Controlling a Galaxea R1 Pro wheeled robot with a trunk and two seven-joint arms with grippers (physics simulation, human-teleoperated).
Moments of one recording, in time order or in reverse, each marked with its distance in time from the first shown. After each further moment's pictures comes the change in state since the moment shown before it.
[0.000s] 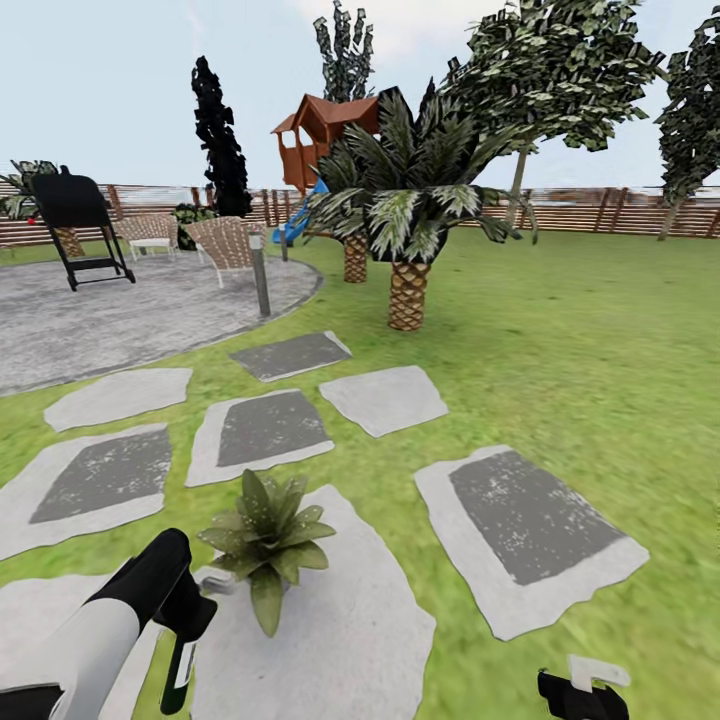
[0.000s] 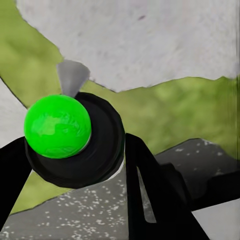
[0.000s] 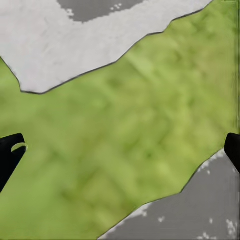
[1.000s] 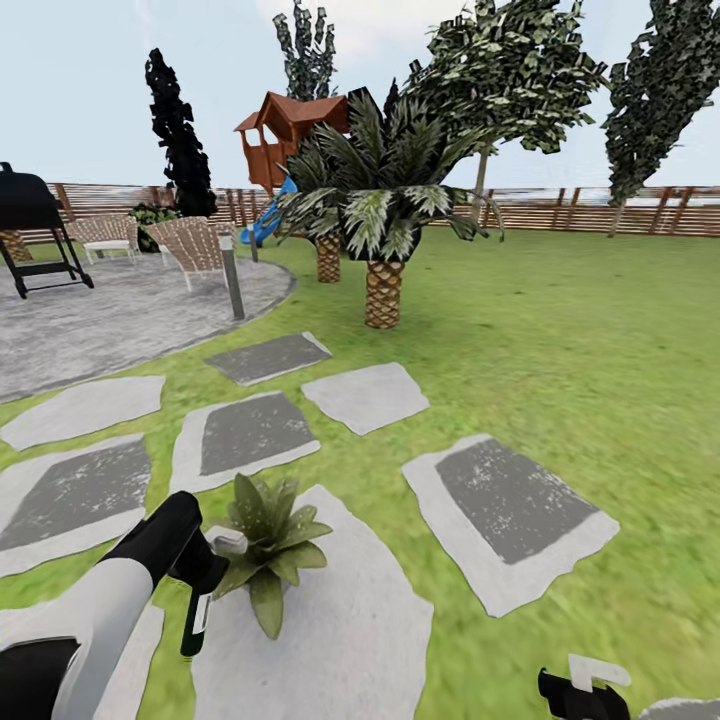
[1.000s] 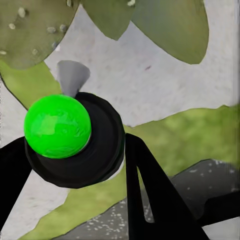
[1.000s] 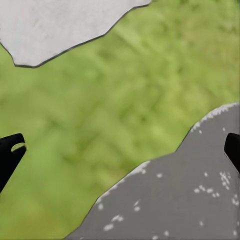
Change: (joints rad) left arm -0.112 -0.016 -0.012 0.006 -0.002 0.012 -0.006; right arm 0.000 -0.001 0.000 -0.001 0.002 0.002 0.000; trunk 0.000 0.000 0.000
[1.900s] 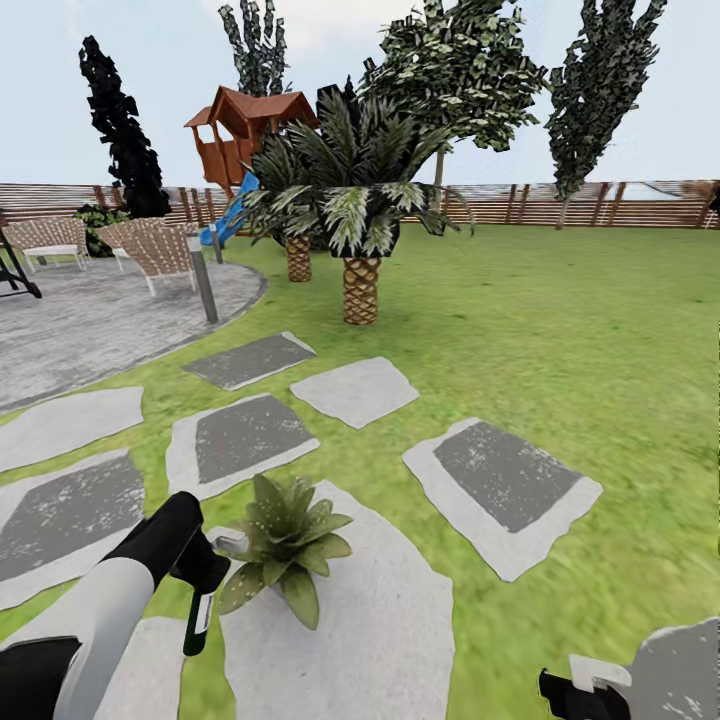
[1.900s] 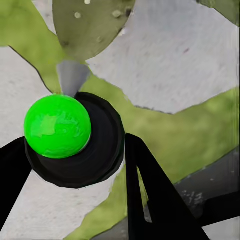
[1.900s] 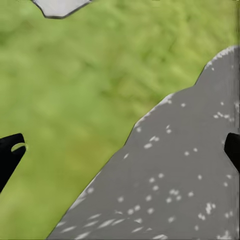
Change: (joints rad) left arm -0.001 -0.004 0.004 0.002 0.001 -0.002 0.000; right arm 0.000 -0.003 0.001 0.001 0.001 0.000 0.000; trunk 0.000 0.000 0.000
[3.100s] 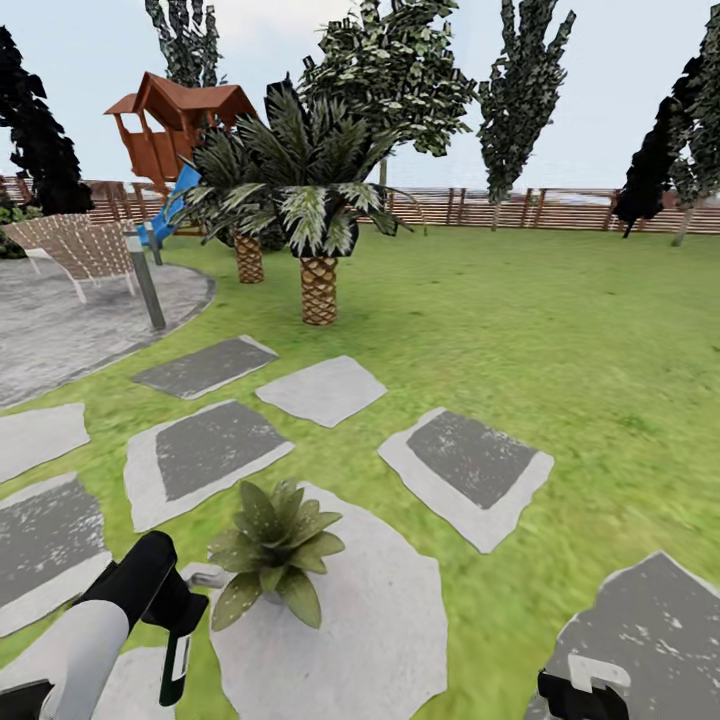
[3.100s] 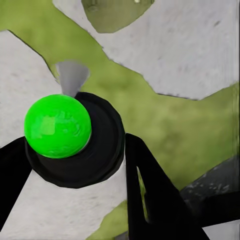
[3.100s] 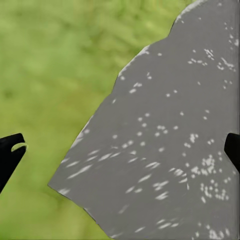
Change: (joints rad) left arm 0.113 0.034 0.151 0.002 0.000 -0.058 0.070; right arm 0.000 0.005 0.000 0.000 -0.001 0.000 -0.002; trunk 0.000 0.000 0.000
